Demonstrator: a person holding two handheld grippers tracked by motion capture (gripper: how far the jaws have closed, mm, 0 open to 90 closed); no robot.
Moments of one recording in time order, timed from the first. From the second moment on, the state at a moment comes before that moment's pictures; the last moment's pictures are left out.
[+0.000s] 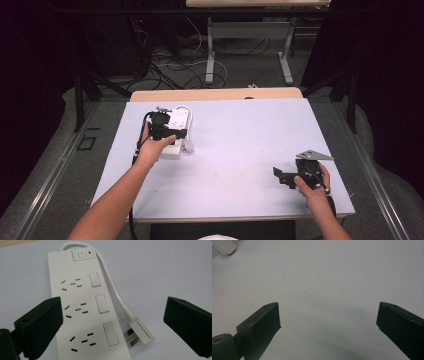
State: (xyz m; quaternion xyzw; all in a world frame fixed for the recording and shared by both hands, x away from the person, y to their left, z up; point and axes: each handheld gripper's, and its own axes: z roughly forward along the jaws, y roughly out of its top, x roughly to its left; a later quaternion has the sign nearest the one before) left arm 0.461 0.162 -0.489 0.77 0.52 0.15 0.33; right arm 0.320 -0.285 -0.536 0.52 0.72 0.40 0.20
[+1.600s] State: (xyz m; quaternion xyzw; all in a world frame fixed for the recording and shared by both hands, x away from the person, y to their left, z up) left arm 0.371 0.210 -0.447 0.75 0.46 0.16 0.44; right arm 0.318 -0.283 -0.535 0.53 0.72 0.41 0.20
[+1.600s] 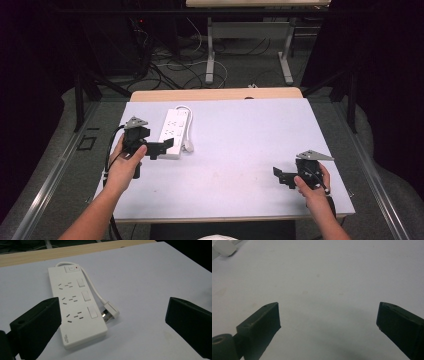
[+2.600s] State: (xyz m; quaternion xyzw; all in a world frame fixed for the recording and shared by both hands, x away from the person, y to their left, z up) left arm 0.328 0.272 -0.503 0.69 0.53 0.14 0.47; right arm 0.319 -0.282 -0.536 0.53 0.72 0.40 0.20
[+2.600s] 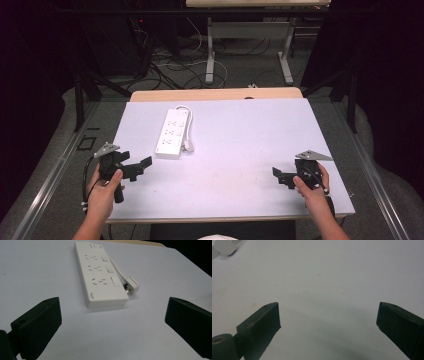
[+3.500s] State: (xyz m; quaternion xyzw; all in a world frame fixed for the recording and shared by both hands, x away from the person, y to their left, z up) left arm 0.328 0.287 -0.550 0.69 0.55 0.14 0.45; right arm 0.320 -0.283 -0.538 0.53 0.72 0.40 0.20
